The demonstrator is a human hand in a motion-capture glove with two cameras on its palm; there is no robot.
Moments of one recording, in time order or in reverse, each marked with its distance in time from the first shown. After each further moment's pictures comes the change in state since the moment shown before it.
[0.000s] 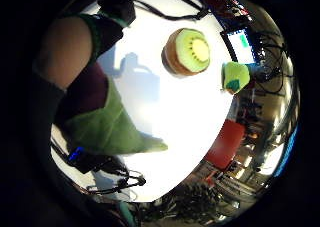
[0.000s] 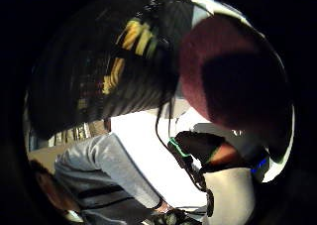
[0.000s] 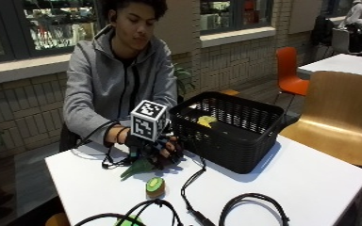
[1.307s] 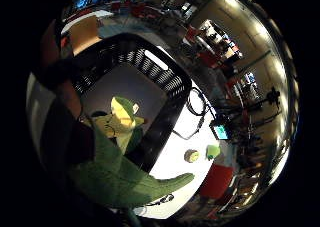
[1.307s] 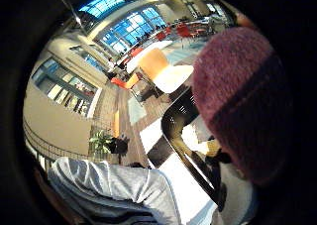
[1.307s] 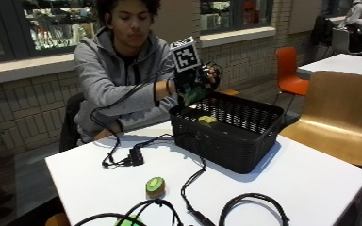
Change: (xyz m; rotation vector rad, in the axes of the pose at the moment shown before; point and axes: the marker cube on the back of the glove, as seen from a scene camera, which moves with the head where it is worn) arm -0.216 -0.074 -0.161 0.452 0.061 -0.345
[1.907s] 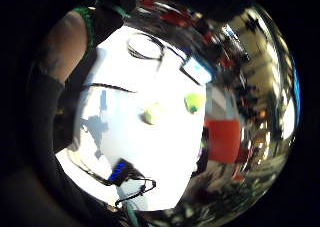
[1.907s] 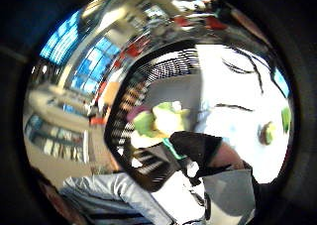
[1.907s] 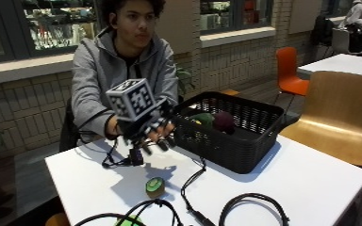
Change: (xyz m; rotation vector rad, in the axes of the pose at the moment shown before) arm 0.214 0.156 0.011 -0.046 0.023 0.663
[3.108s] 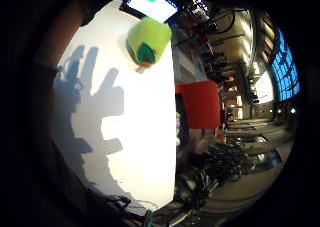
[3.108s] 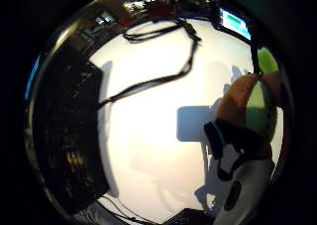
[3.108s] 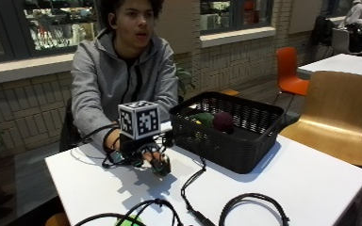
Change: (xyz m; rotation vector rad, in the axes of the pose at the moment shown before) arm 0.054 -0.004 0.059 -0.022 0.312 0.159
